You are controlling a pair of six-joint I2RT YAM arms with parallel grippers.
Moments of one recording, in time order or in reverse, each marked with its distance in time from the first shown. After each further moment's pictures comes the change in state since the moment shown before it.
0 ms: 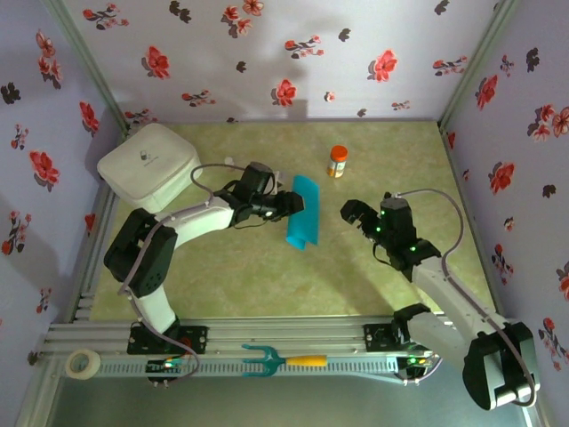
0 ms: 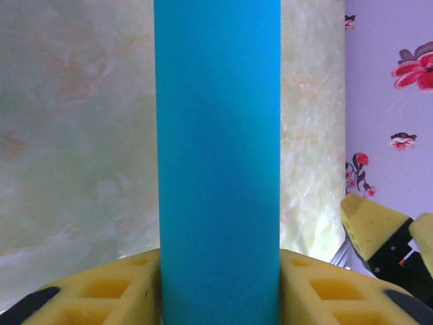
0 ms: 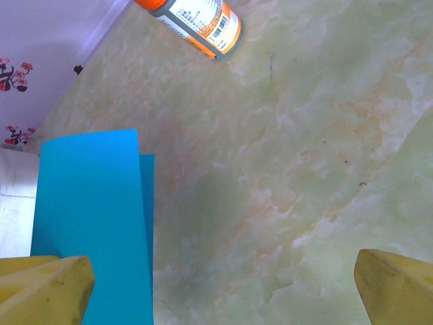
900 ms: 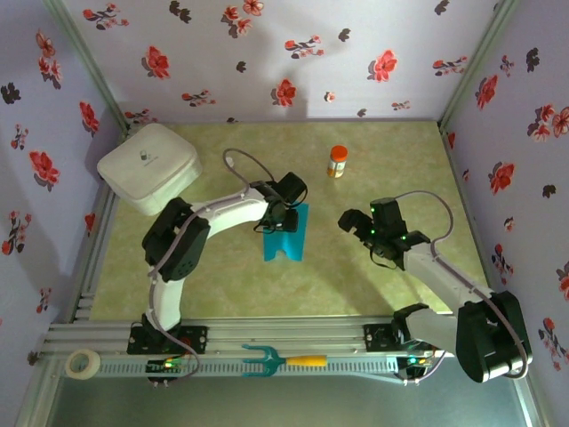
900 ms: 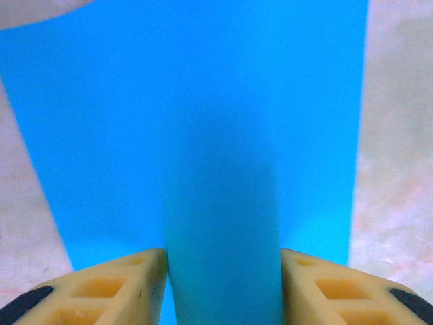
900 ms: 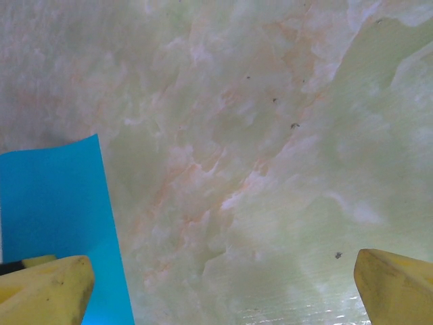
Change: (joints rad) left arm -0.142 0.224 0.325 -0.625 -0.551 0.262; right arm 0.002 0.168 0.034 -0.122 0.014 0.031
